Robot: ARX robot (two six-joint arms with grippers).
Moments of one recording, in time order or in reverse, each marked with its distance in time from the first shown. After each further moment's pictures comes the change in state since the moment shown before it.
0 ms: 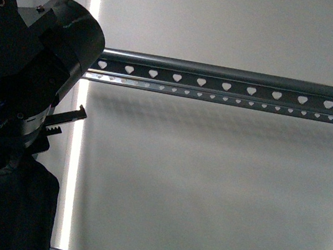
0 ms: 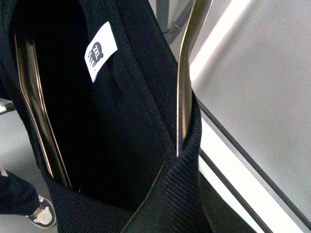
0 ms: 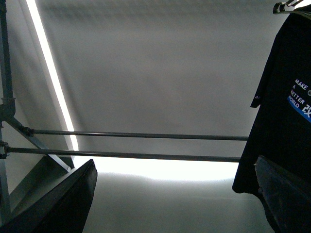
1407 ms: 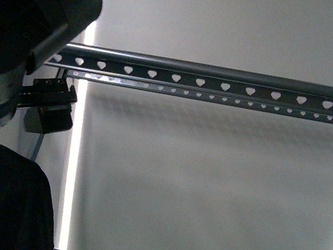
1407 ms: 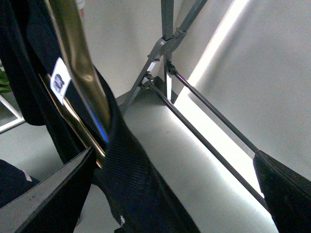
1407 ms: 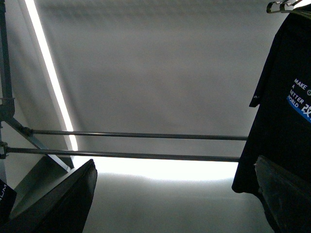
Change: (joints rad) left arm -0.054 -0.156 -0.064 -0.145 -0.070 -0.002; right arm 0.000 0.000 0.000 0.000 0.000 0.000
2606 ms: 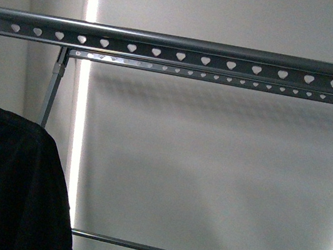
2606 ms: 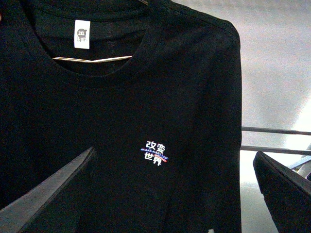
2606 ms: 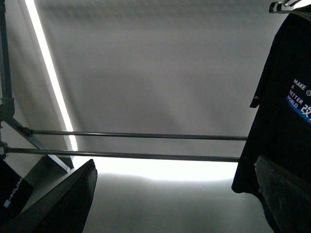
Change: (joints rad) left arm 0.361 -1.545 -1.242 0.400 0.866 0.843; right arm 0.000 0.000 0.000 0.000 0.001 0.000
